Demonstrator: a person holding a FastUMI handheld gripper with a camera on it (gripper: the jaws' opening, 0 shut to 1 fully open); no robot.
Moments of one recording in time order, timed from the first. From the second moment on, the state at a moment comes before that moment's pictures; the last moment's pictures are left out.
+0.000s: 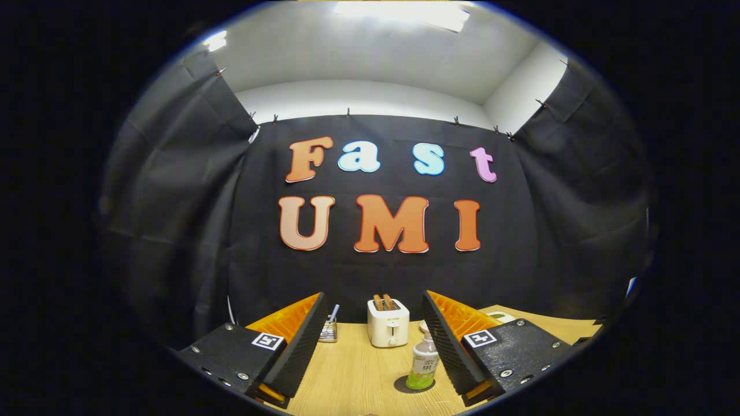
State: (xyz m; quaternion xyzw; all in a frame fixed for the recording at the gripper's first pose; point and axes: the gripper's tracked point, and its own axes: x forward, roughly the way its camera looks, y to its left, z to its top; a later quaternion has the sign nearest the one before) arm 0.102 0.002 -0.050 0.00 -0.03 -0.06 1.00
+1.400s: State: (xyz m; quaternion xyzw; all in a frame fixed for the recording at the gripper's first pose) arm 0.081 0.027 -0.036 0.01 -0.02 -0.05 1.00
